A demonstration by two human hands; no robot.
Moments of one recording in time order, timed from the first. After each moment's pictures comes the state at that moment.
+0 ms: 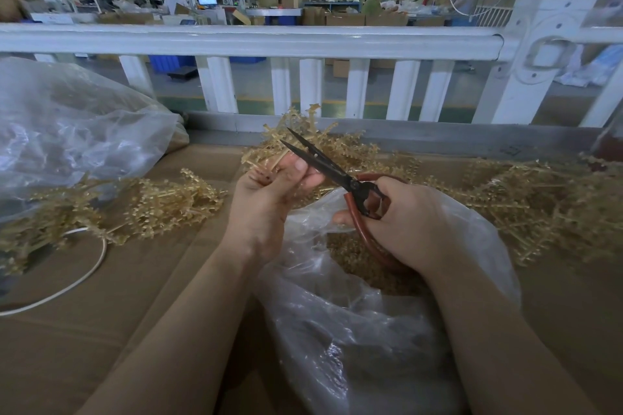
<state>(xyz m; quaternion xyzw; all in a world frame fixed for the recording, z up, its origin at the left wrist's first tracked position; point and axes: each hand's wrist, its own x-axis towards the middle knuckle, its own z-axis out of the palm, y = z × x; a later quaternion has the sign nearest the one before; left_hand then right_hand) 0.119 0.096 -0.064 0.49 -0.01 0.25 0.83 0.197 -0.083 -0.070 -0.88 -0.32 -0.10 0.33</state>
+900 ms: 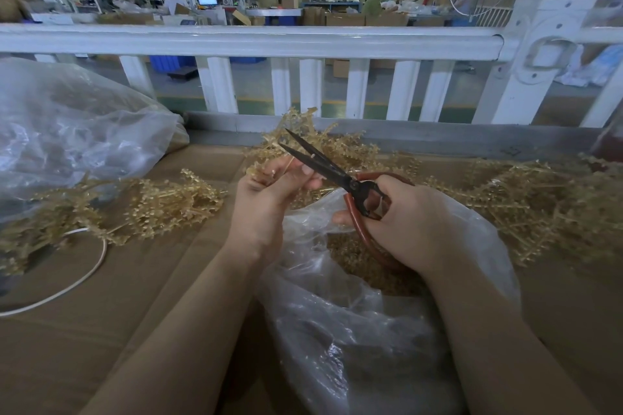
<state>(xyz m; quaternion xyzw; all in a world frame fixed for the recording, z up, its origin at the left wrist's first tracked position) 0.121 0.096 -0.068 0.56 -0.03 0.28 0.78 0.191 -0.084 -0.067 -0.89 -0.33 -0.13 0.29</state>
